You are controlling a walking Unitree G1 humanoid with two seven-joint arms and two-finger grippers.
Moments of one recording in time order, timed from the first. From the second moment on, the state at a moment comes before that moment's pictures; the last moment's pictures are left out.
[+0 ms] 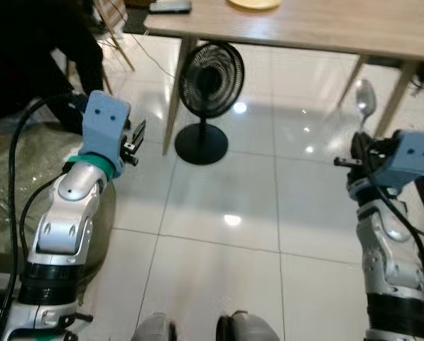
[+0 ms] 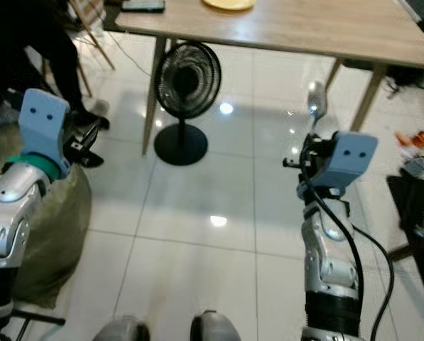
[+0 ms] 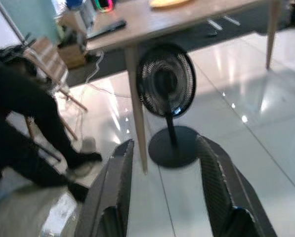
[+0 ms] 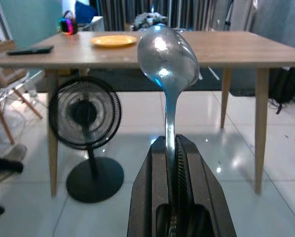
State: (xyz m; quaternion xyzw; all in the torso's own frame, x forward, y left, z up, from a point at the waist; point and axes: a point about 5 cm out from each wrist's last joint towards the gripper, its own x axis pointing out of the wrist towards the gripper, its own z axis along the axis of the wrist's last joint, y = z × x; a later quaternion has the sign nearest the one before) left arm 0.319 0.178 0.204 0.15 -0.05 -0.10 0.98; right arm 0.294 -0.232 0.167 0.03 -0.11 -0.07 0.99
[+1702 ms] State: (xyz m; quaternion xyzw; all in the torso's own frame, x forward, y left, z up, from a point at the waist) left arm 0.320 0.177 0.203 0.15 -0.05 -0.10 0.98; right arm 0.295 -0.230 0.164 0.03 -0.11 -0.07 0.99
